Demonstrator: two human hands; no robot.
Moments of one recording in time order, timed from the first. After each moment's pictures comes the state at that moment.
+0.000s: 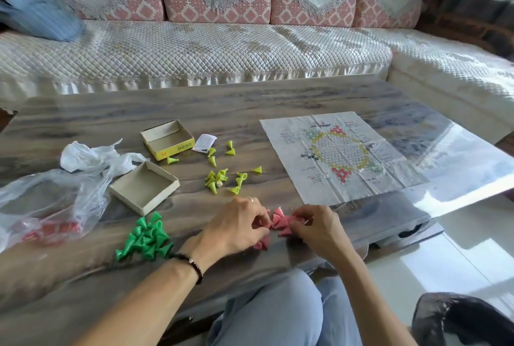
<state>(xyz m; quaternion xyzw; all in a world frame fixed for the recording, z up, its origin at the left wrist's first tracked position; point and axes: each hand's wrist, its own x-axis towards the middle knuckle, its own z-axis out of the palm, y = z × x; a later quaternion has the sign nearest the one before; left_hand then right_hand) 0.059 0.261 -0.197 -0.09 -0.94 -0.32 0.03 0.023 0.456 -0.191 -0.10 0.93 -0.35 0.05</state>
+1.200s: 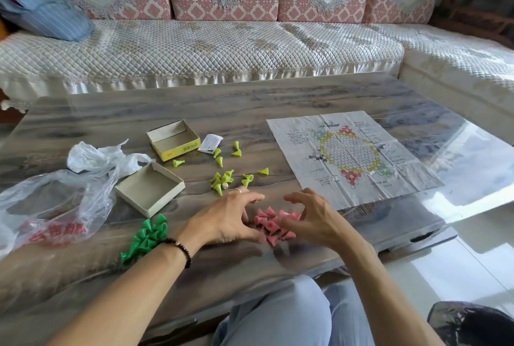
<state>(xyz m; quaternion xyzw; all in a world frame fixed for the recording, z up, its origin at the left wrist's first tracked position) 0.043 0.228 -0.191 -0.07 -0.94 -0.32 -0.09 -0.003 0.442 -0.185 -0.24 0.92 -0.29 0.11</state>
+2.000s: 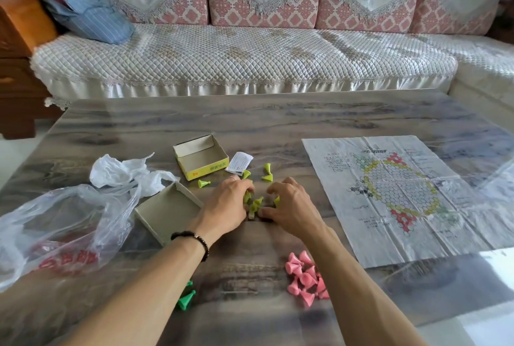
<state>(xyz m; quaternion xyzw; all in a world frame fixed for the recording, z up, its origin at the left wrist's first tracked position) -0.023 0.161 -0.206 0.08 -0.97 -0.23 0.06 -0.084 0.313 -0.202 -0.26 0.92 -0.27 0.07</state>
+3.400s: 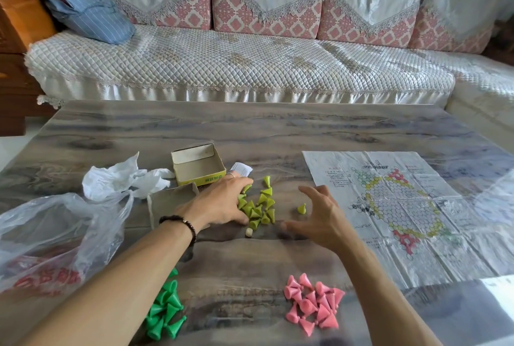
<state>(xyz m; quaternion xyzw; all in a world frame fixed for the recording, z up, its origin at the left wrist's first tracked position) -0.056 0.129 -0.189 0.02 -0.97 -0.24 -0.05 -0.115 0.357 -0.196 -0.25 0.93 -0.27 0.06</state>
